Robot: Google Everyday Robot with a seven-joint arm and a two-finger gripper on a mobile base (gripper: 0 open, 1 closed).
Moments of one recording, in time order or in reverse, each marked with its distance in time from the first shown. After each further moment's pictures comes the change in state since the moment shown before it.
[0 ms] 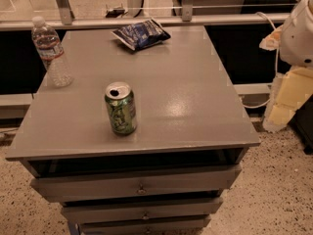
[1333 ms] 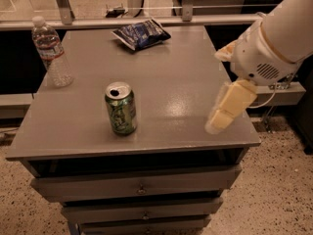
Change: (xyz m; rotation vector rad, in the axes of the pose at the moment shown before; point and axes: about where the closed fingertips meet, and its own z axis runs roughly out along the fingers) arm -0.079 0.012 0.045 -0.043 -0.282 0.035
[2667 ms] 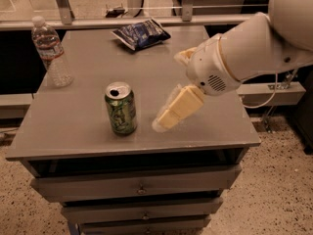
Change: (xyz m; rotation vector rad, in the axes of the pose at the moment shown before) arm -0.082 0.016 0.048 -0.024 -0.309 0.041
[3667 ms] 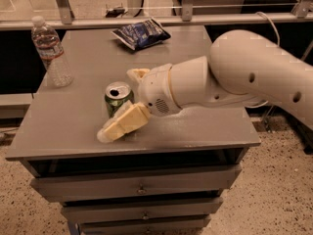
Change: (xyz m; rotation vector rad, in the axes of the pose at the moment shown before) arm -0.053 0.036 0.092 -0.113 -0.301 0.052
